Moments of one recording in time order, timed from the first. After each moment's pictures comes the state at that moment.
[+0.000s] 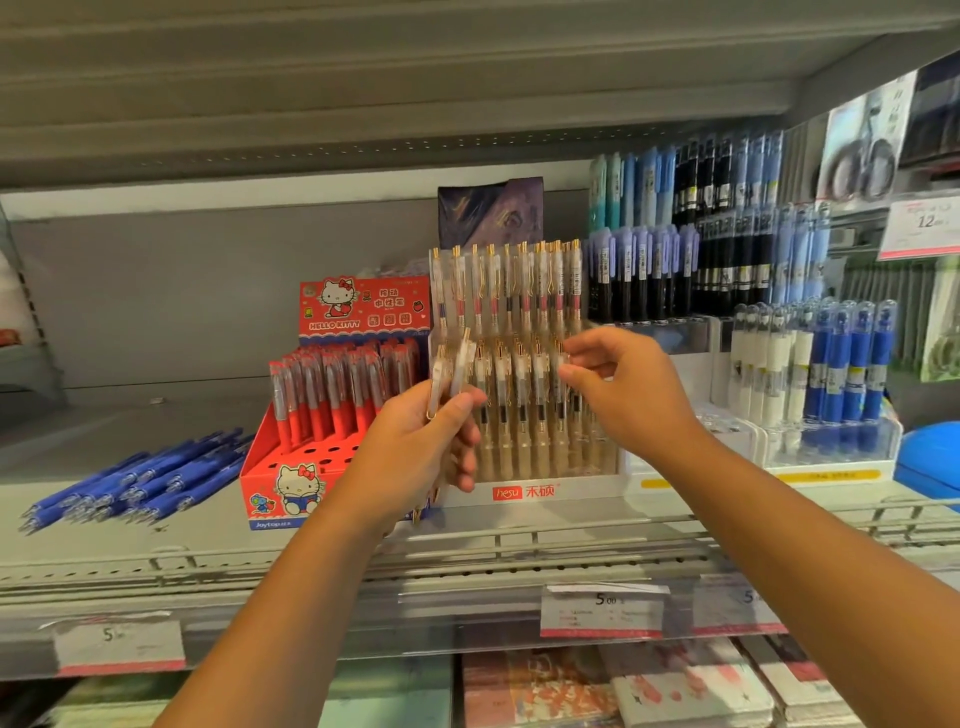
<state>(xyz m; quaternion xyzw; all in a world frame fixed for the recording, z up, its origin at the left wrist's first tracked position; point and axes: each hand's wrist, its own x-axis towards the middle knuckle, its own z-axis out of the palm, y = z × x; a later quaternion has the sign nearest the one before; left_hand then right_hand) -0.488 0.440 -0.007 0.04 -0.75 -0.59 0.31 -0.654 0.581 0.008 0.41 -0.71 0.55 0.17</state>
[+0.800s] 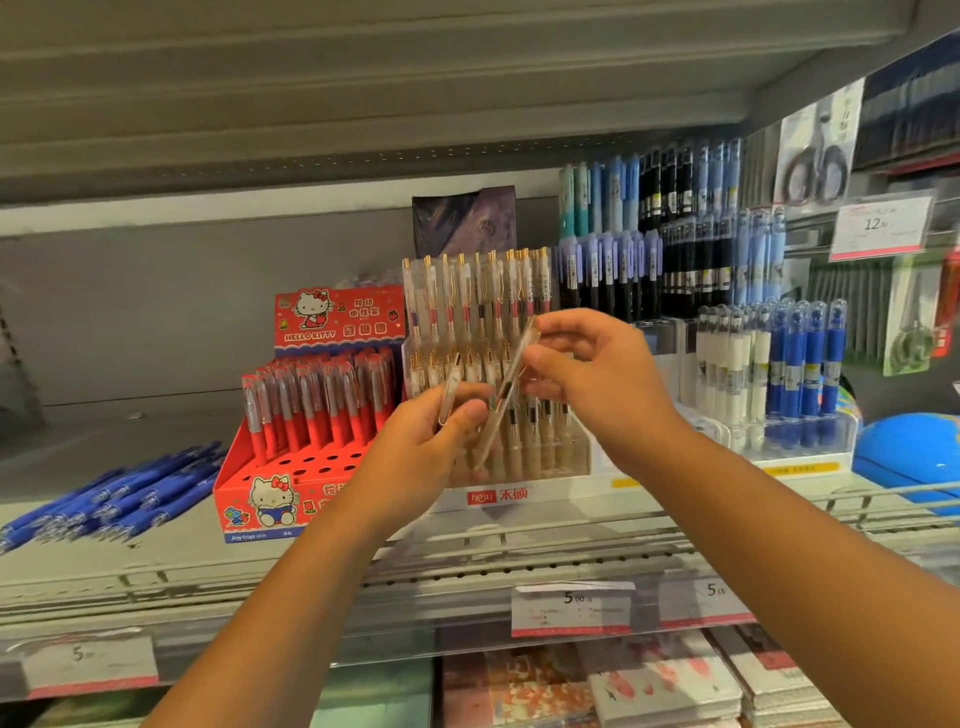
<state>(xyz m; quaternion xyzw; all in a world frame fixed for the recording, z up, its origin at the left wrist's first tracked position) -0.507 0.454 -0.009 0.01 -0.79 -0.54 0.30 -0.620 0.595 0.027 0.41 -0.56 0.72 0.01</state>
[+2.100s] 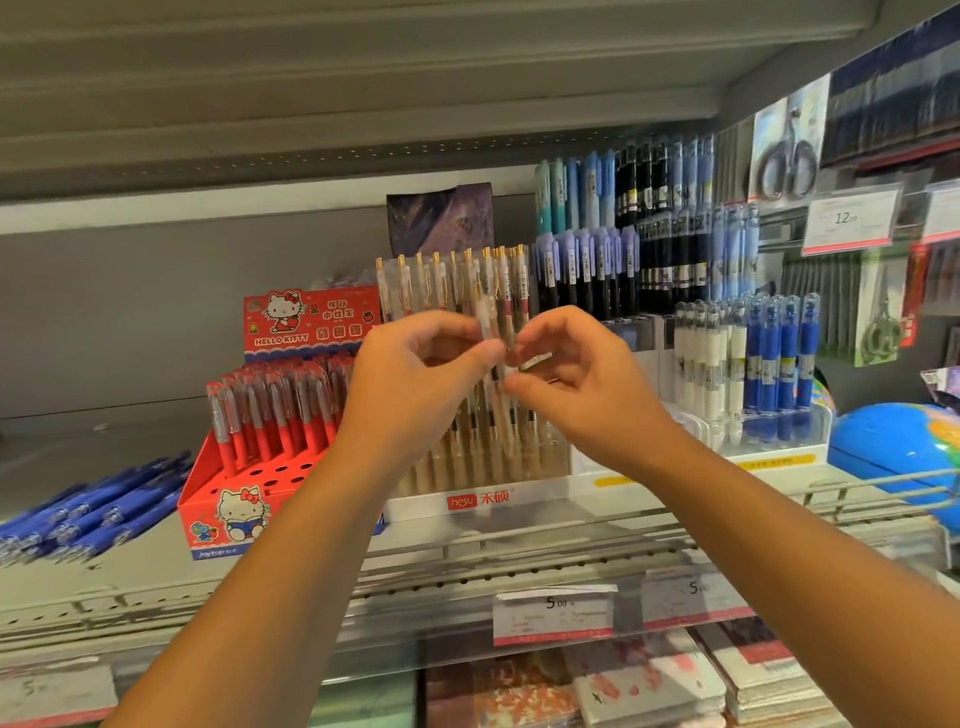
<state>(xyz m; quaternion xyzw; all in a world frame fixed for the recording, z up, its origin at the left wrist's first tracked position) -0.517 0.482 0.041 -0.01 -0.79 -0.41 0.47 -0.631 0.610 0.015 0.53 -0.57 0.62 0.09</state>
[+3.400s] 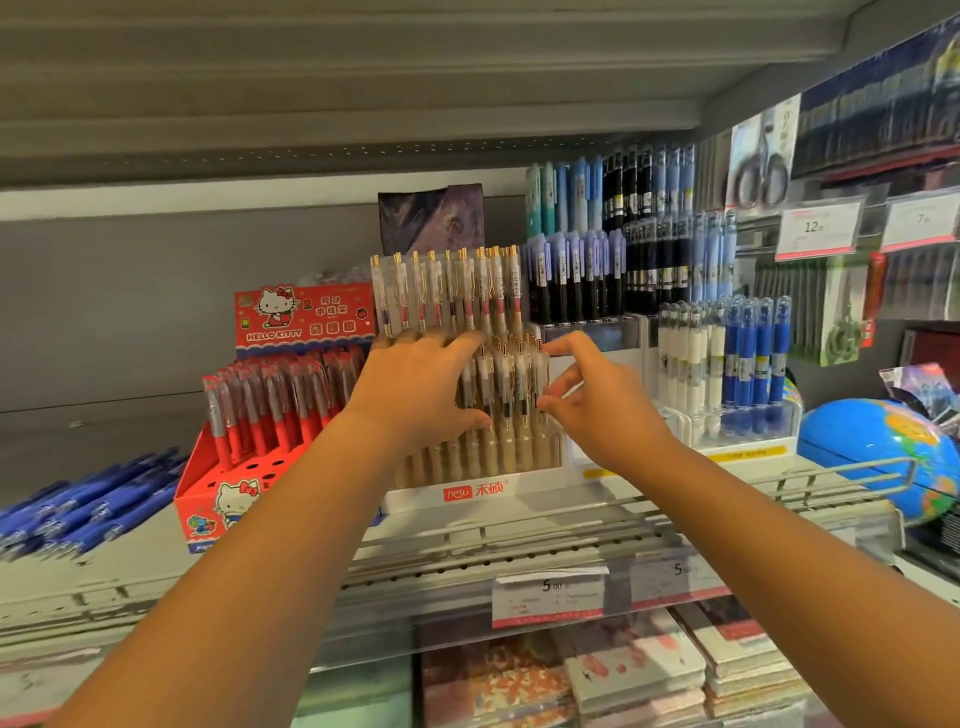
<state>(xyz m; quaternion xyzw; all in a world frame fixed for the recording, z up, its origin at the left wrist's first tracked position) -0.557 0.433 0.037 0.08 -0.94 0.15 0.28 -0.659 0.613 -0.006 0.39 -0.79 0.44 0.17</state>
